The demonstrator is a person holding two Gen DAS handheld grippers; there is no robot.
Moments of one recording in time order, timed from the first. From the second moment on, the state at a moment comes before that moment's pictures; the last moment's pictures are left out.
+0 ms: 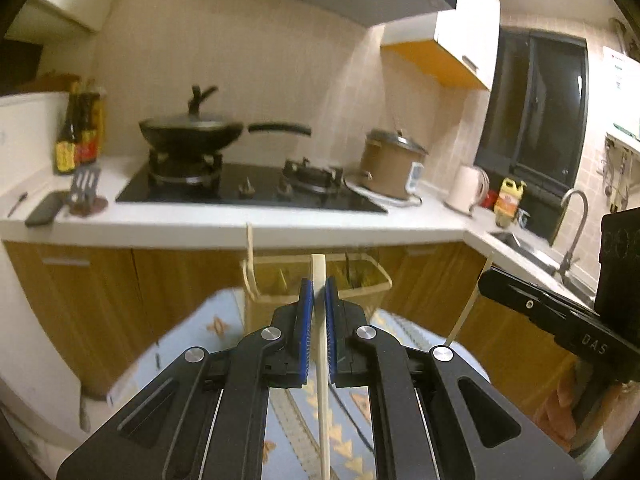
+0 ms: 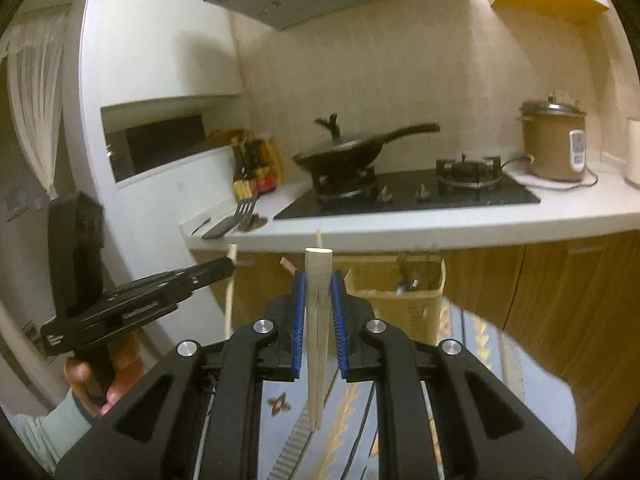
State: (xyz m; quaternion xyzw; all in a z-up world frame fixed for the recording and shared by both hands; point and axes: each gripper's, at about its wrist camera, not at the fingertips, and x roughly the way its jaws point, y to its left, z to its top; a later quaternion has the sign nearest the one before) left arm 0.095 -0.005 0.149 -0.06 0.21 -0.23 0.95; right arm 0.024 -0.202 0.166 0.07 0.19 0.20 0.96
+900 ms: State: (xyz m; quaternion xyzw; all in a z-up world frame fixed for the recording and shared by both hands) left arm 0.201 -0.027 0.204 -0.11 0.04 -0.16 0.98; right arm 0.127 -0.240 0.223 0.05 0.11 0.10 0.99
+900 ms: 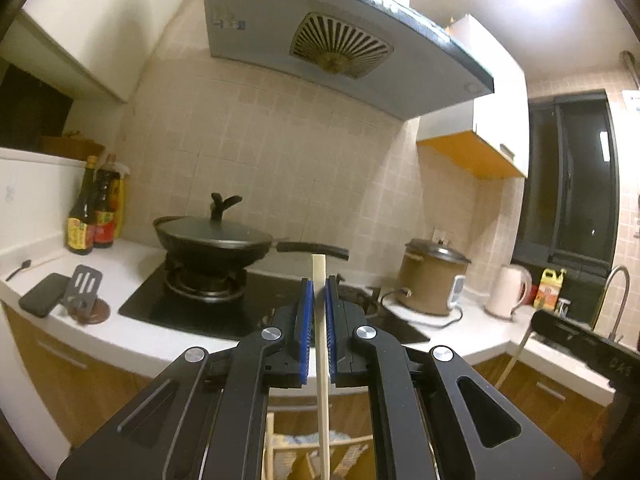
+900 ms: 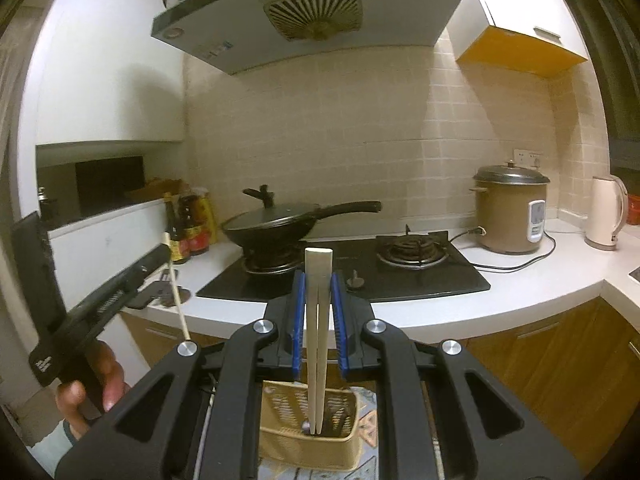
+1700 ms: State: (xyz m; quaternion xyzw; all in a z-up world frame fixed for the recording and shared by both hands) left arm 0.212 -0.056 0.158 -0.04 0.05 -0.12 0.99; right arm 0.157 -0.239 0.167 0.04 0.15 0.09 0.98
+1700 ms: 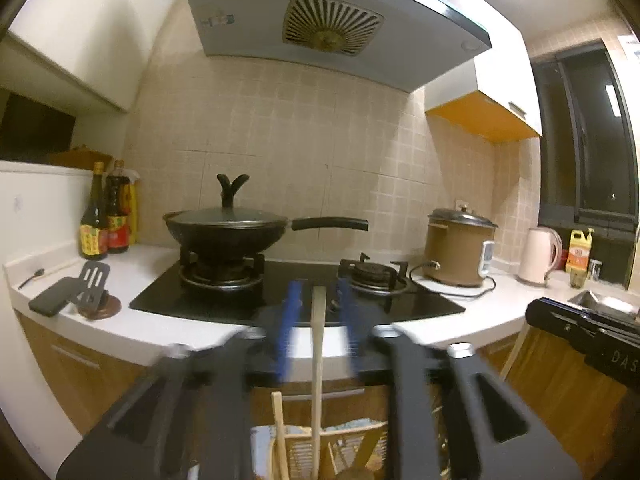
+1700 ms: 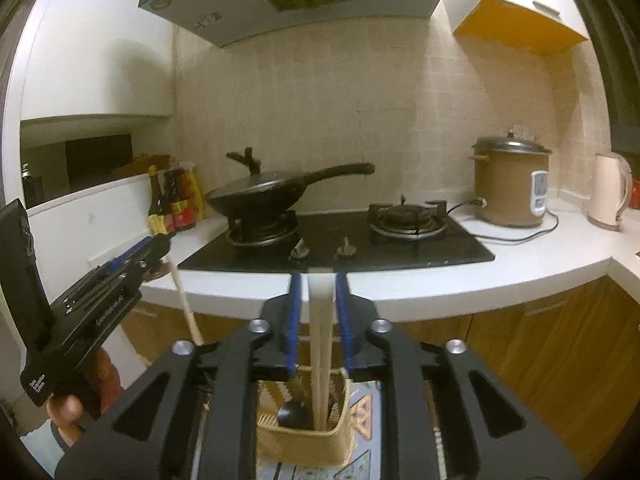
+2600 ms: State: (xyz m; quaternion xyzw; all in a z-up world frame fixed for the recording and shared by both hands) left arm 0.047 0.019 0.148 -0.04 0.10 -0.10 0.99; right arm 0.018 -0.235 0.135 0.09 0.16 0.11 0.98
